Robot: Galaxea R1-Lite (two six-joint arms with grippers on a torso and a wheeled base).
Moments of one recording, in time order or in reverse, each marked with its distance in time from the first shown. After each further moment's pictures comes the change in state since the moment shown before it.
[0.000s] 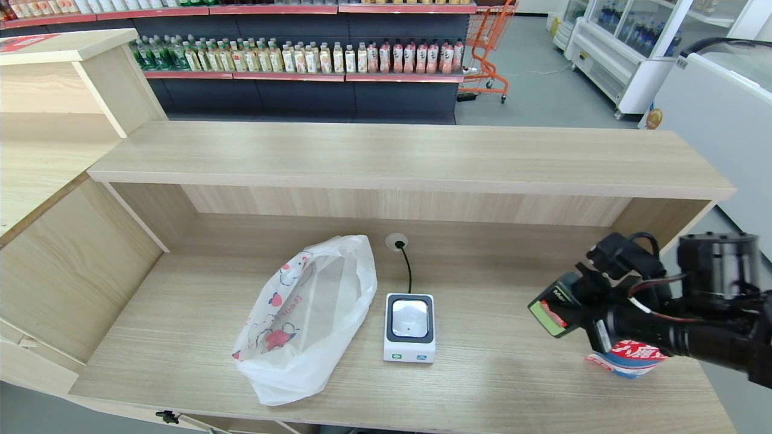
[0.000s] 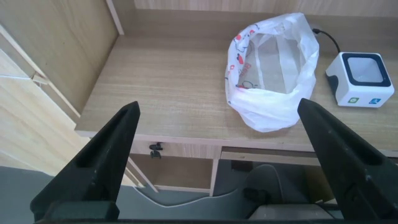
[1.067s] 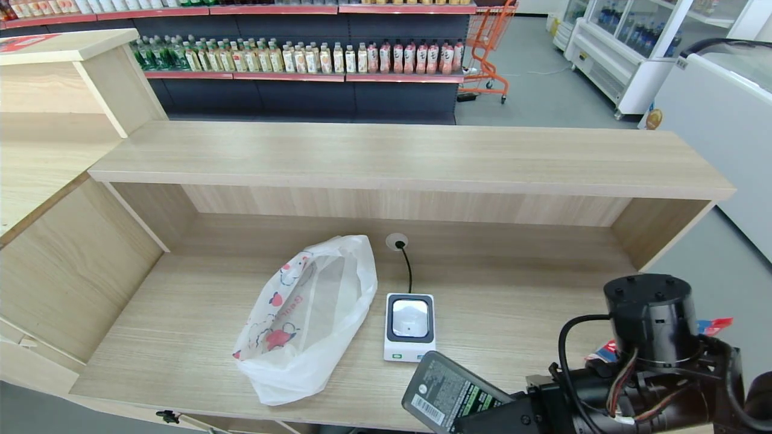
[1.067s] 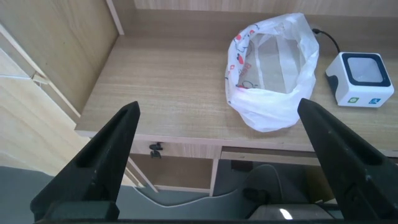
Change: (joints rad) left arm -0.001 0.000 0.000 0.000 0.000 0.000; right arm 0.425 0.065 0.060 -0.116 0.635 -2.215
